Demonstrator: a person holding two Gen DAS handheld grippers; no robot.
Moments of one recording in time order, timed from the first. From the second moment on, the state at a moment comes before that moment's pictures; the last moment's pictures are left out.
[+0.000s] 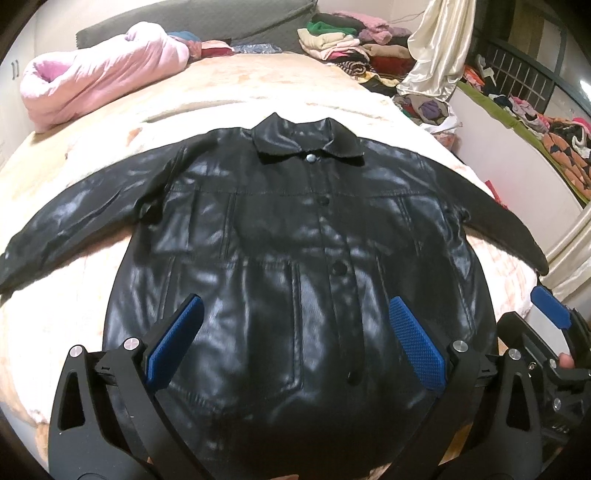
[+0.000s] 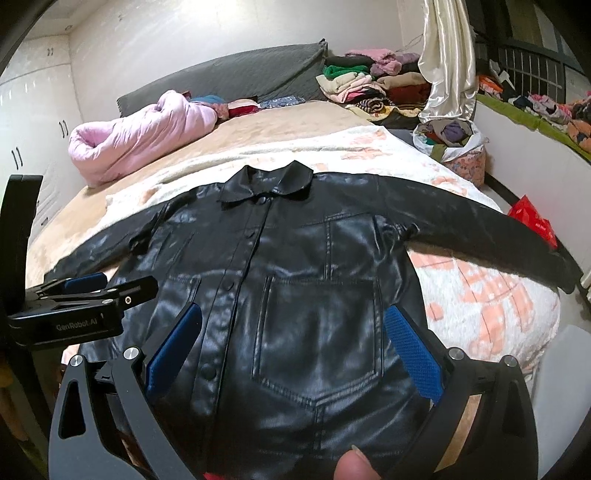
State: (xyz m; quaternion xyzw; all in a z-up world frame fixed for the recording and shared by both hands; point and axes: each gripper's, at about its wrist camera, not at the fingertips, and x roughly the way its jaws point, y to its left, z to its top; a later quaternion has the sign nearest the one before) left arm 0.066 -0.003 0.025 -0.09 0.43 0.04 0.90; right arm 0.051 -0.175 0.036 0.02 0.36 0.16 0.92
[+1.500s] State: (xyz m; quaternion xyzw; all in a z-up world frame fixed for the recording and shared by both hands) left arm 0.244 -0.048 -0.014 -0.10 0.47 0.00 0.88; right arm 0.218 -0.392 -0.036 0.22 0.39 -0.14 0.88
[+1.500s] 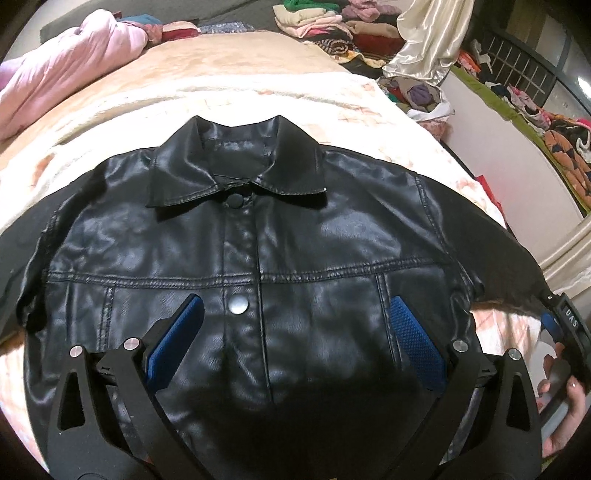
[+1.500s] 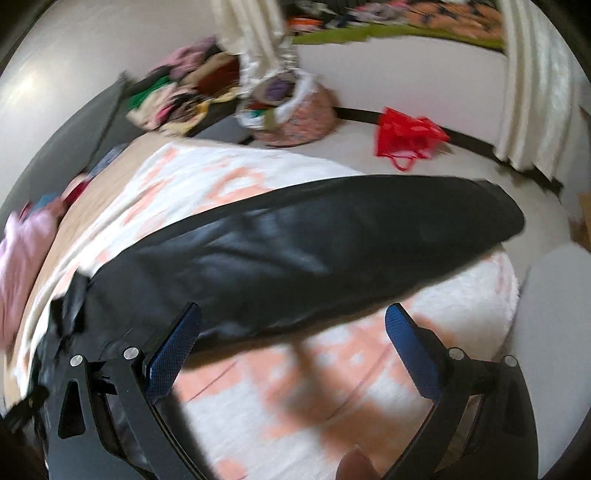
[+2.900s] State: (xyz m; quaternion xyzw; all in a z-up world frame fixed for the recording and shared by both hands) left arm 0.288 -0.027 -0.006 -0.13 0.46 0.00 0.88; right arm 0.263 -0.476 0.024 0.40 0.16 -0.01 0.90
